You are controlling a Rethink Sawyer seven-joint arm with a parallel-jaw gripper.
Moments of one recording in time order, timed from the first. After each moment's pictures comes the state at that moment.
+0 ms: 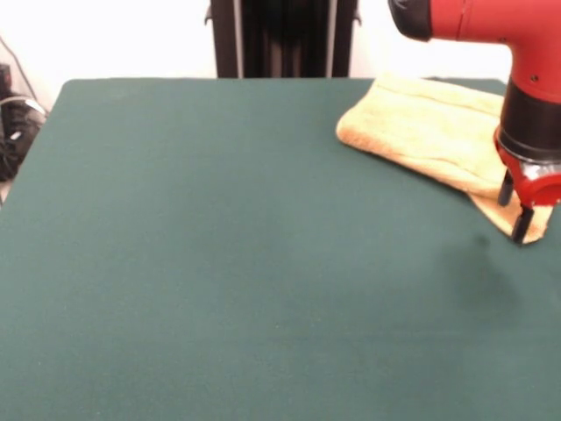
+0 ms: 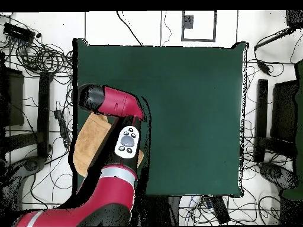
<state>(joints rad) 0.27 -0.23 -0.25 1.24 0.52 0.72 3.08</state>
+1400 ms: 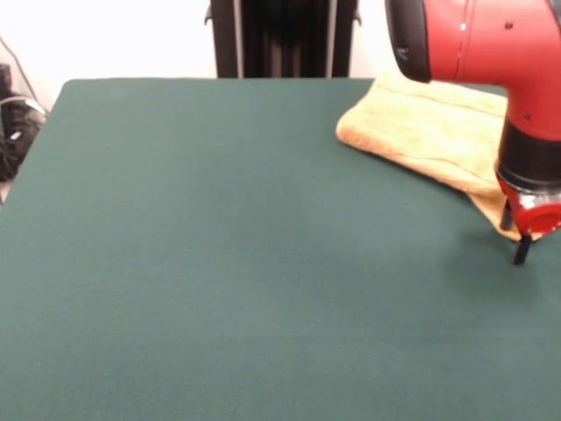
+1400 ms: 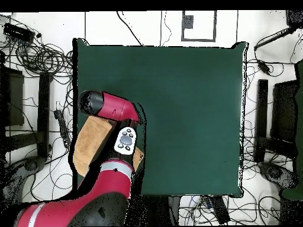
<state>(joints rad) 0.28 -0.17 -0.22 1.25 0.58 0.60 3.08</state>
